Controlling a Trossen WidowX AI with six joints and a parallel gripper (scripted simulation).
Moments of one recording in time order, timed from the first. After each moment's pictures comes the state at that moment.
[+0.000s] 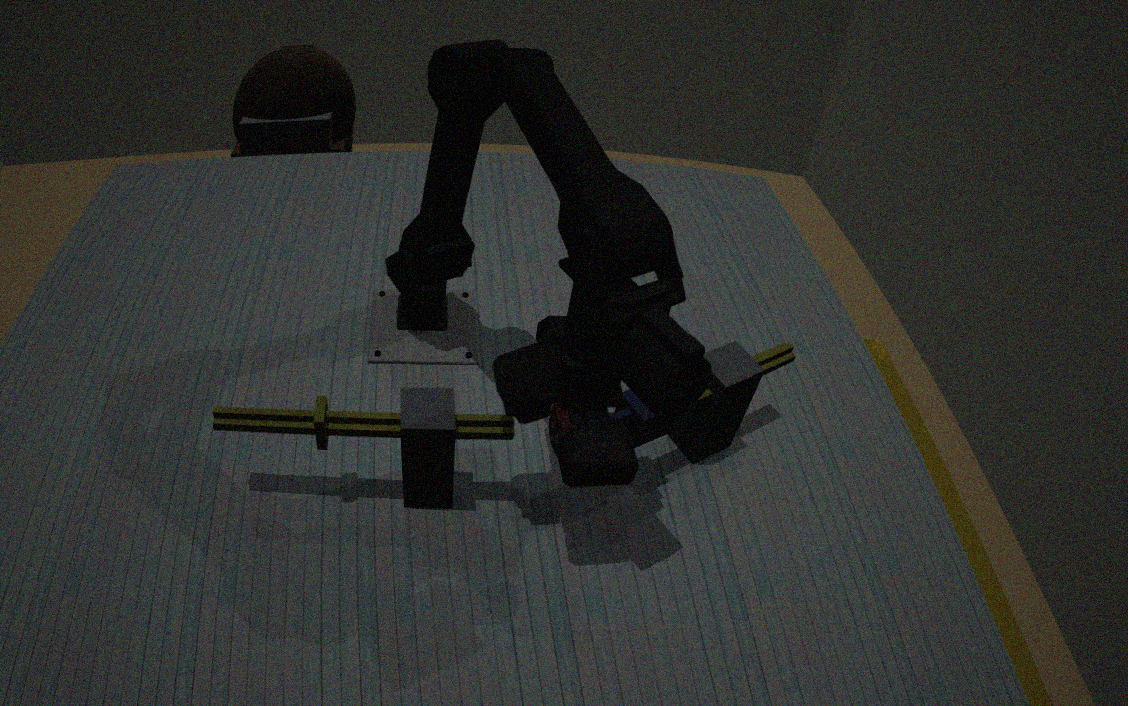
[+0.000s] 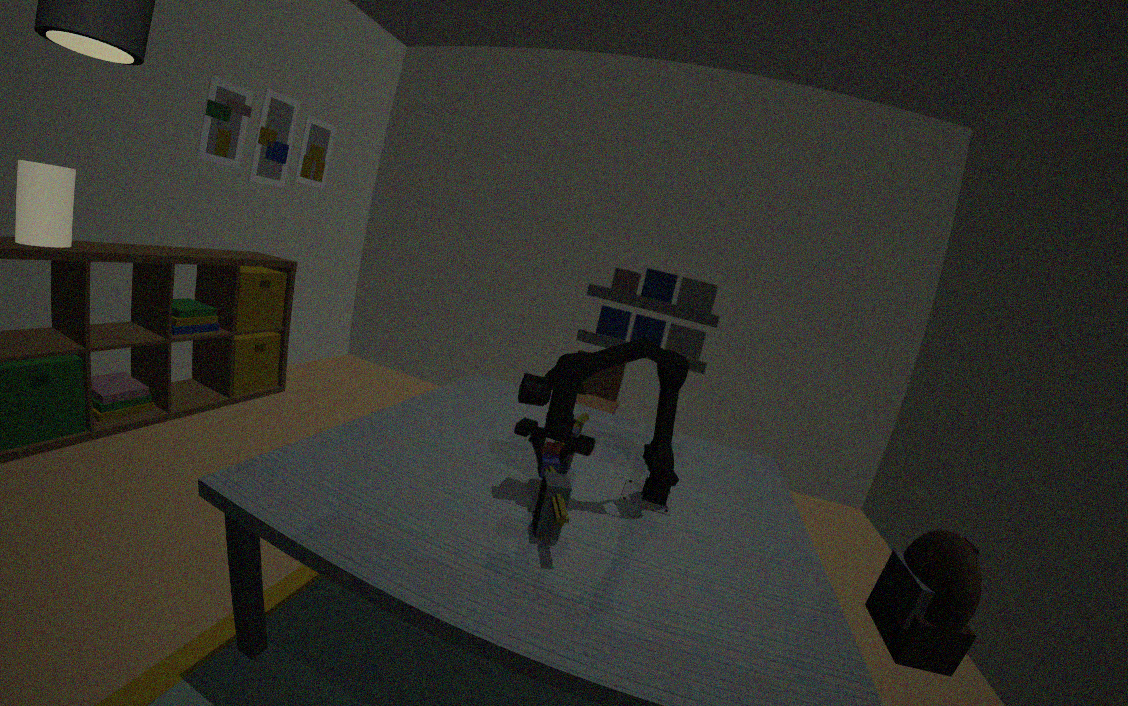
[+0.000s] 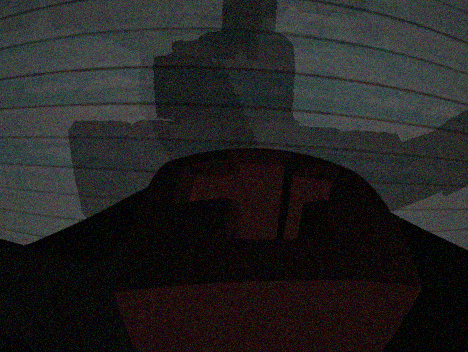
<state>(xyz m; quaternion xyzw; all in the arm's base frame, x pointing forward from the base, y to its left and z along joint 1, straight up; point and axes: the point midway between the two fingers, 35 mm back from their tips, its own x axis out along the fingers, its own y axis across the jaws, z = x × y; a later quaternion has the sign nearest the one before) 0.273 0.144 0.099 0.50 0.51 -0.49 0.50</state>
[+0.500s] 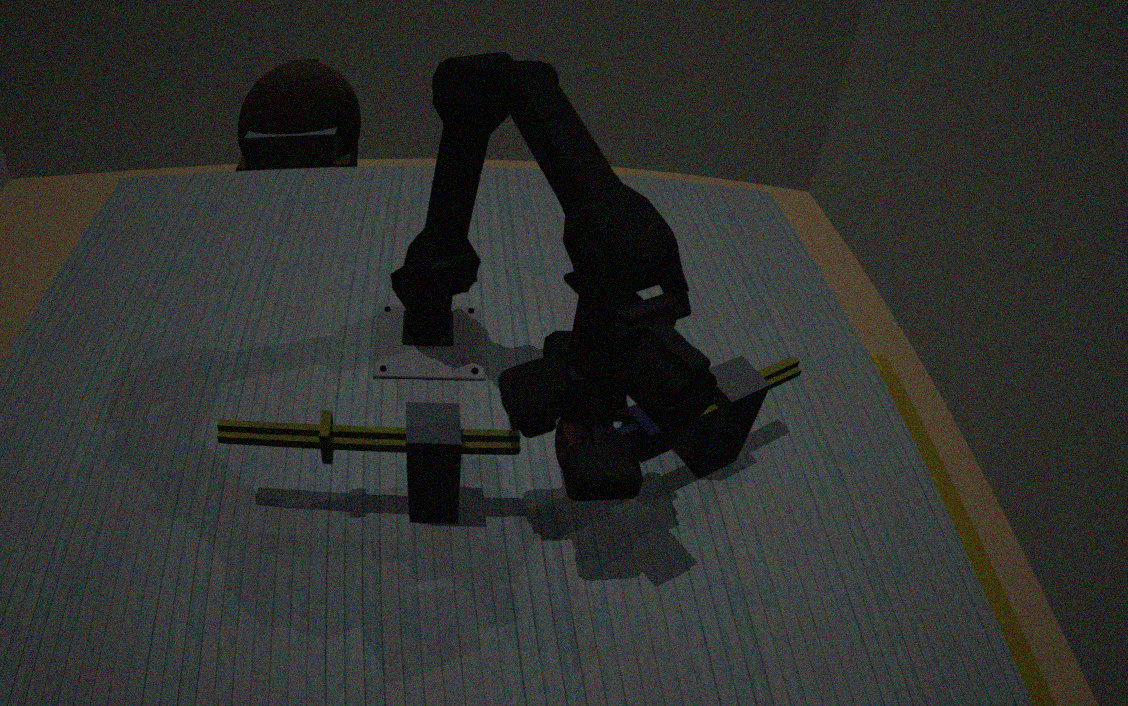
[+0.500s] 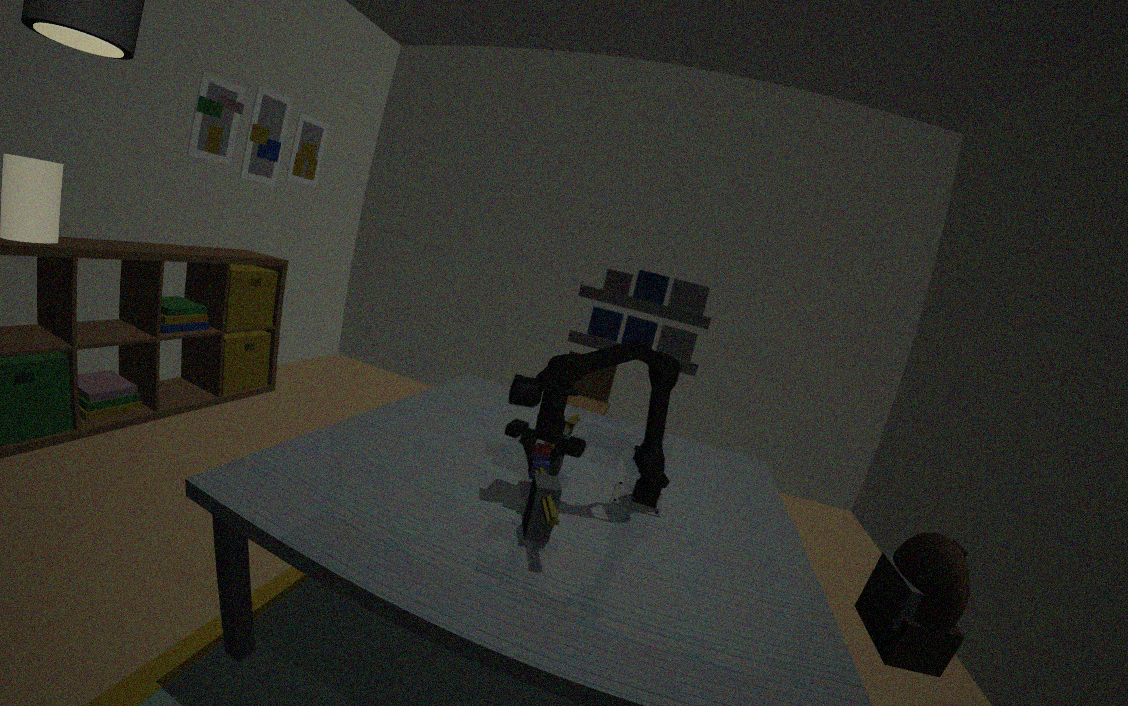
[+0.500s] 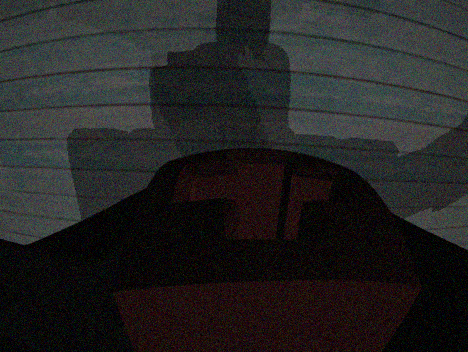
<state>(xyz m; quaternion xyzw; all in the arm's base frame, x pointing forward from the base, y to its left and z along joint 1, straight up) 0.272 0.144 0.099 0.51 0.50 -0.49 0.50</state>
